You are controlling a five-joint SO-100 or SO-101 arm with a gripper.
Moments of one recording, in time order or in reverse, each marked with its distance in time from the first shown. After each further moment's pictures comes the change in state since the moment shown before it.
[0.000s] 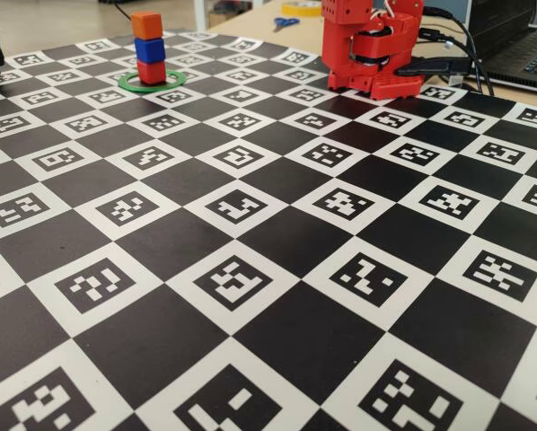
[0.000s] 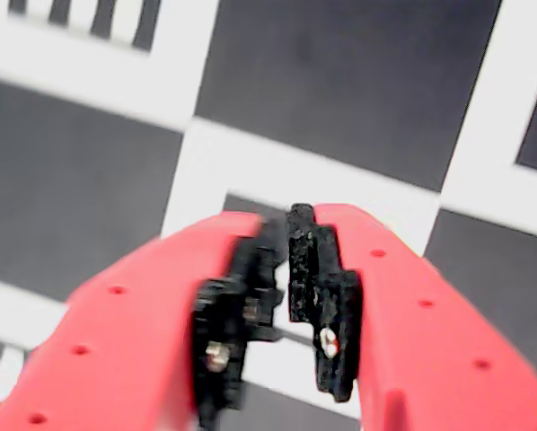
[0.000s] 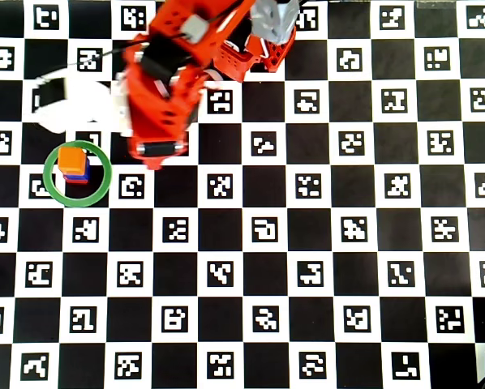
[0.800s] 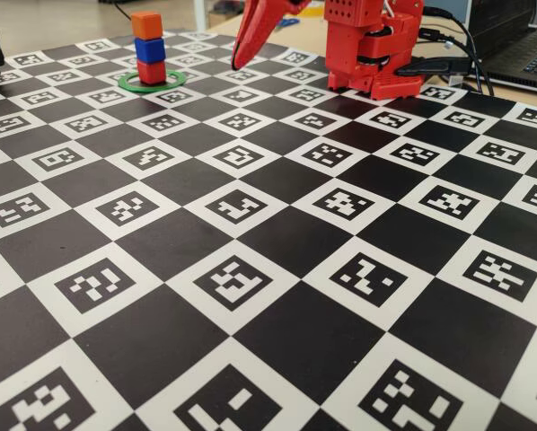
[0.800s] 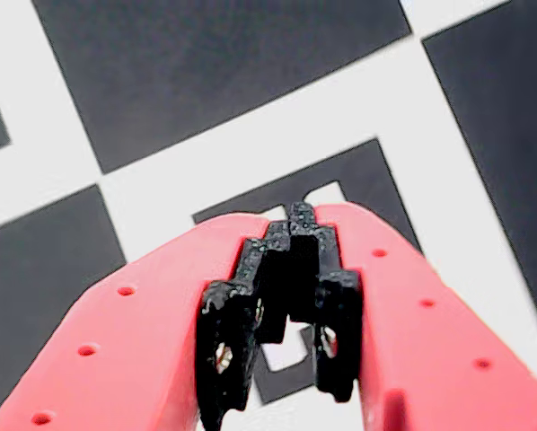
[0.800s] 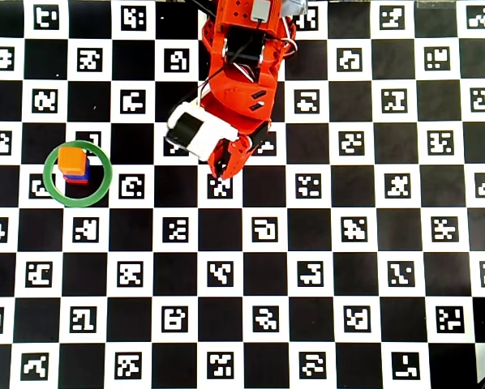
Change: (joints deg) arm -15.9 35.9 53.2 -35.2 -36.2
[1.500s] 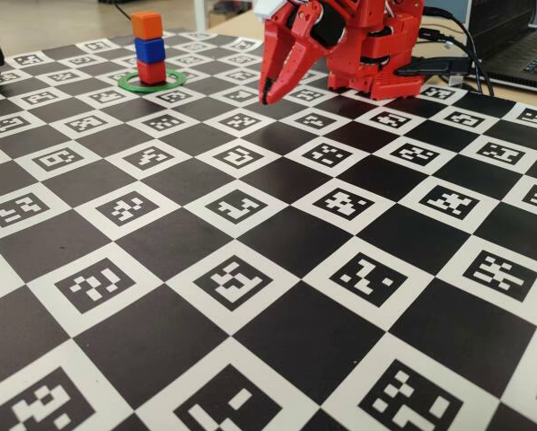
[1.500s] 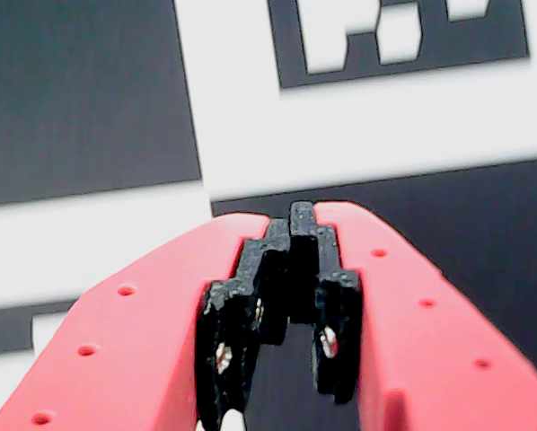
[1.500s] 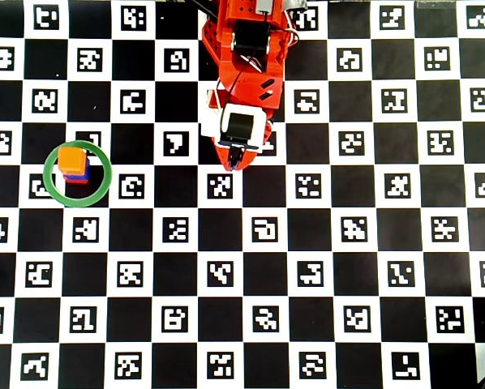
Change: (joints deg) arm -5.0 20.1 11.2 20.0 -9.7
